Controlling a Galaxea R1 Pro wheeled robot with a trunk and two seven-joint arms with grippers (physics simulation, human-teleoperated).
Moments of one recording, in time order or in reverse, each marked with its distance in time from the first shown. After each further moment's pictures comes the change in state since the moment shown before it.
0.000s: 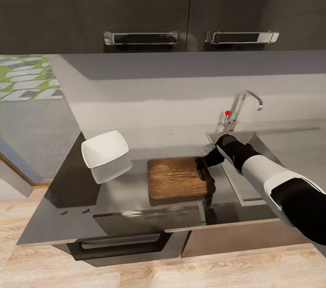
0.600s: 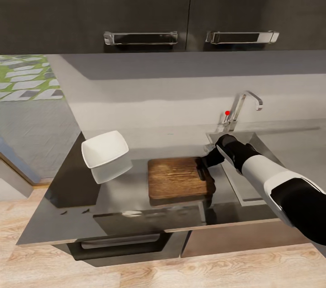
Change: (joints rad) left arm 0.000 0.000 0.000 0.000 0.000 0.000 0.000; right arm 0.000 0.000 0.000 0.000 0.001 -0.001 -0.004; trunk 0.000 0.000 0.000
